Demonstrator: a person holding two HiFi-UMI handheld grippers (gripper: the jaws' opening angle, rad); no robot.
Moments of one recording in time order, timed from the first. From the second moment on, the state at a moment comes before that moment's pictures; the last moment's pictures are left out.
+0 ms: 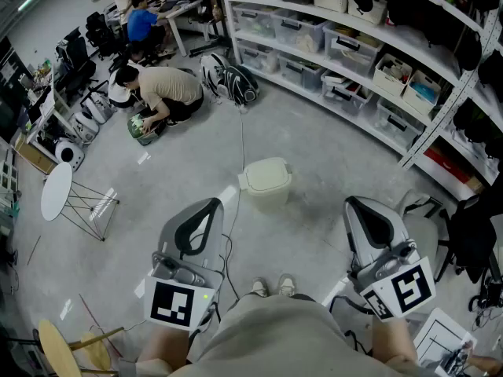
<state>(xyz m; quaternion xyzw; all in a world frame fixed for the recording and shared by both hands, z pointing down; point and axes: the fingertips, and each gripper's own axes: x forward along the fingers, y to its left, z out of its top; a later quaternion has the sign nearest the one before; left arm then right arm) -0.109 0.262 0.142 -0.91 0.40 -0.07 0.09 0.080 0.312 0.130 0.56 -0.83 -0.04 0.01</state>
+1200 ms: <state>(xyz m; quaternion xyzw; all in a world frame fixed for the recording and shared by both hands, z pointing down) -0.081 0.224 0.164 -0.89 0.44 -0.09 0.09 0.119 0.258 0.164 0.53 -0.85 -0.01 0.03</state>
